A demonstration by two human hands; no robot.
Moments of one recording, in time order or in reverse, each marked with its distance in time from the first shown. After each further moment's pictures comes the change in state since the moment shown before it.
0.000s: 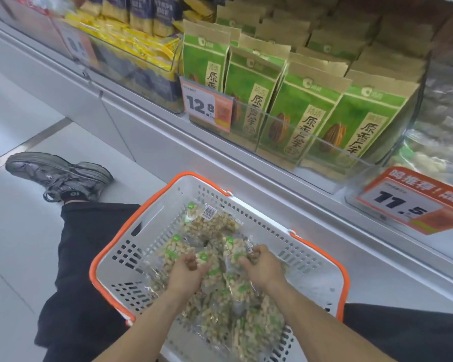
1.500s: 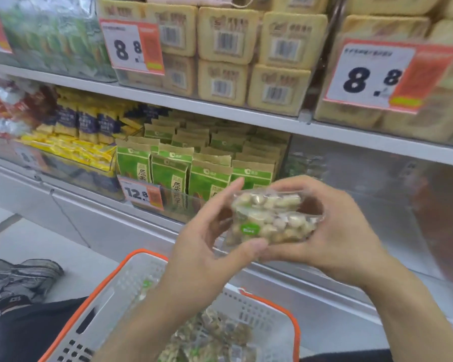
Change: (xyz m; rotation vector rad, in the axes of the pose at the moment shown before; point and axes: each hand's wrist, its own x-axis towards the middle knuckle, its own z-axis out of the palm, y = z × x) left_hand -0.219 0.241 0.042 -0.078 -0.487 1.167; right_hand -0.205 -0.088 -0.297 0.231 0.443 -0.853
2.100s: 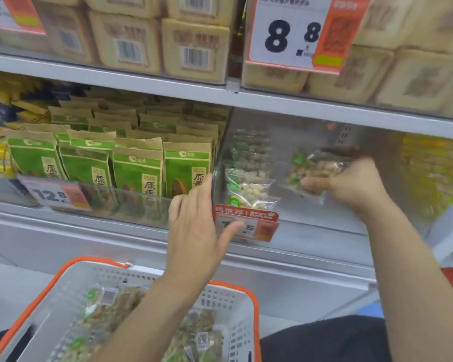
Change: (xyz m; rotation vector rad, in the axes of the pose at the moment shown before) left_hand 0.044 -0.086 0.069 0.917 0.060 0.205; right_hand -0.004 0.126 -0.101 -0.059 0.532 0.588
